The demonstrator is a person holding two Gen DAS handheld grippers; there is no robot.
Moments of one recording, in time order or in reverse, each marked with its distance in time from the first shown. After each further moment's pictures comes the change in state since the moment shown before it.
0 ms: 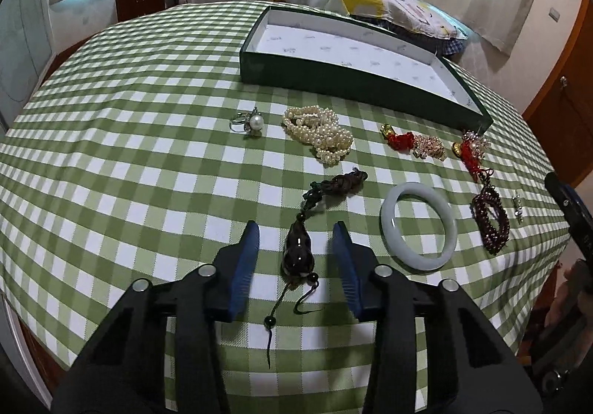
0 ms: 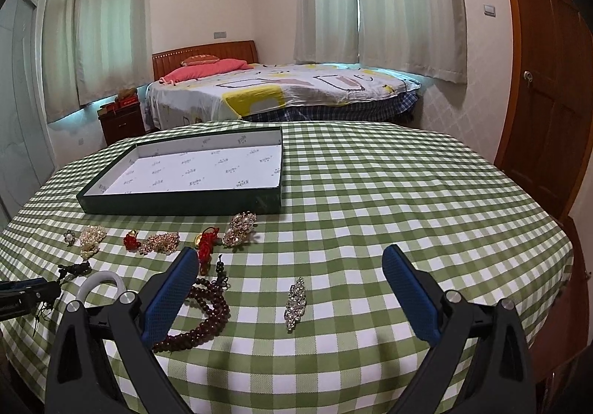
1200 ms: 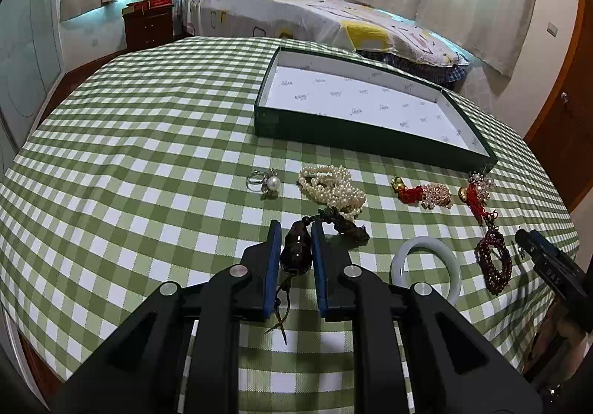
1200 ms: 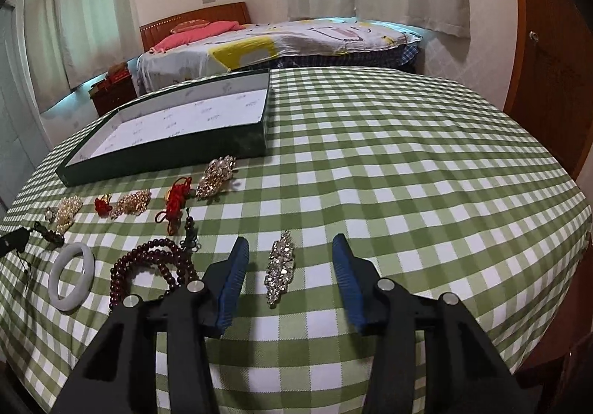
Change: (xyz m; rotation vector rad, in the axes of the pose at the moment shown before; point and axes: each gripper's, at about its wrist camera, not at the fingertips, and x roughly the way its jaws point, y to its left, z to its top) left arm -0.007 0.010 0.024 -0.003 -0.131 0.016; right arm 0.037 -0.013 -0.024 0.053 0.187 0.023
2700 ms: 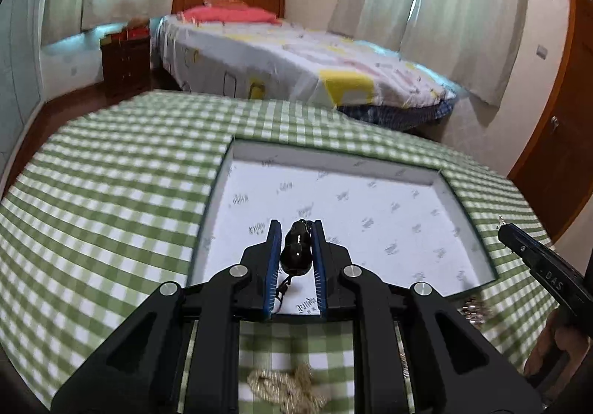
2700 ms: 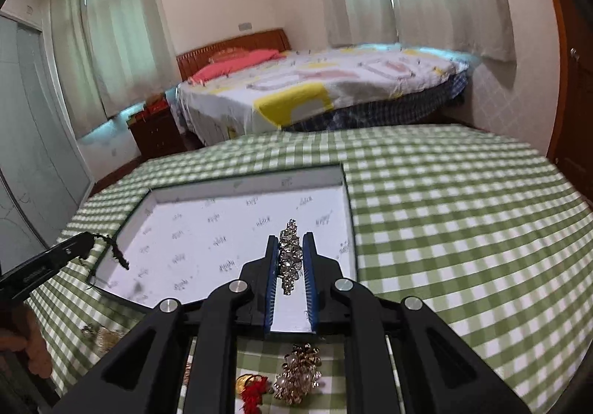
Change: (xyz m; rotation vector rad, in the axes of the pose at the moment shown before) left arm 0.079 -0.030 0.128 0.017 -0.096 -0.071; right arm 0.062 0.045 0.129 -0.008 -0.086 0.183
